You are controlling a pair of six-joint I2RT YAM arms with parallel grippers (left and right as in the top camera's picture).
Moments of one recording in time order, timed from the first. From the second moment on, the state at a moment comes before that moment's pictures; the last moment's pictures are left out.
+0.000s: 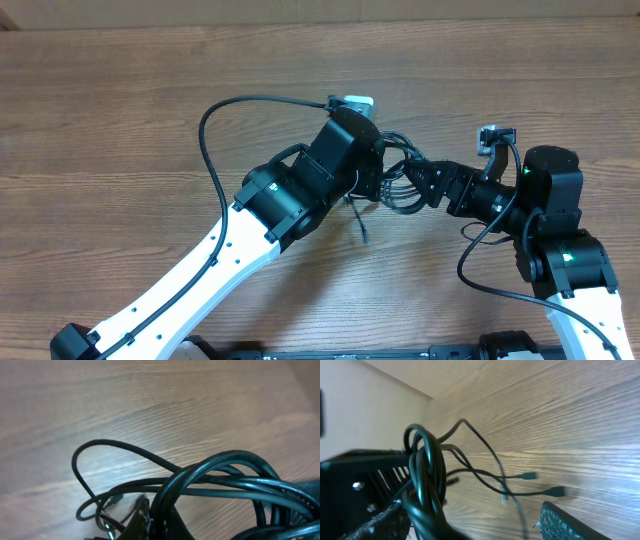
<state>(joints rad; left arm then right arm) -0.77 1.47 1.39 -0.67 -0.09 -0.49 0.09 0.94 0.84 -0.49 -0.66 0.54</state>
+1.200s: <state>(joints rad) -0.83 1.47 1.39 -0.67 -0.06 -0.07 0.09 0.90 0.84 -0.56 -0.81 0.13</state>
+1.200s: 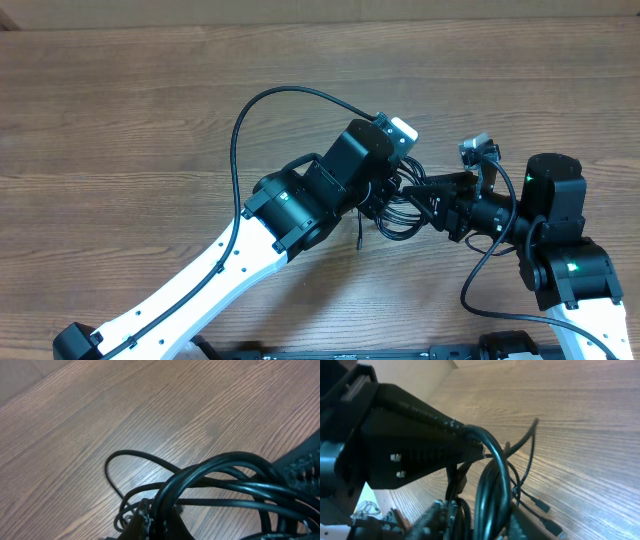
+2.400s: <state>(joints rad) -0.83 1.47 1.39 -0.71 -0.20 -0.28 0.09 0.90 0.84 -0.54 -0.82 0.12</state>
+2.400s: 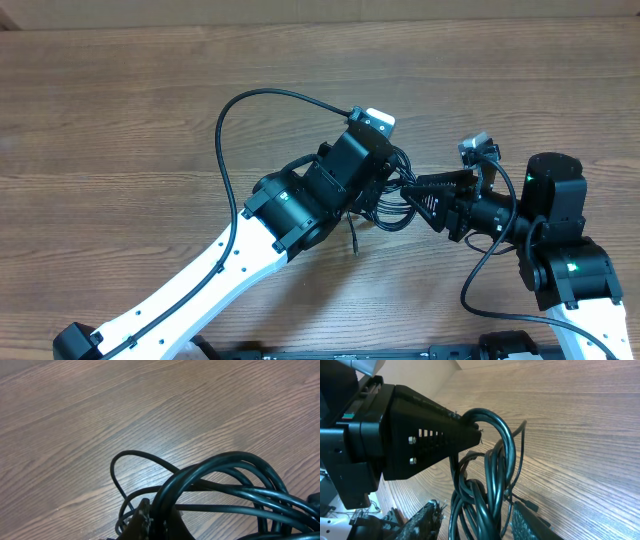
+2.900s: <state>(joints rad) -0.83 1.47 1.39 -0.68 -0.19 -0.20 0.09 0.90 0.84 -0.54 -0.82 0.12</state>
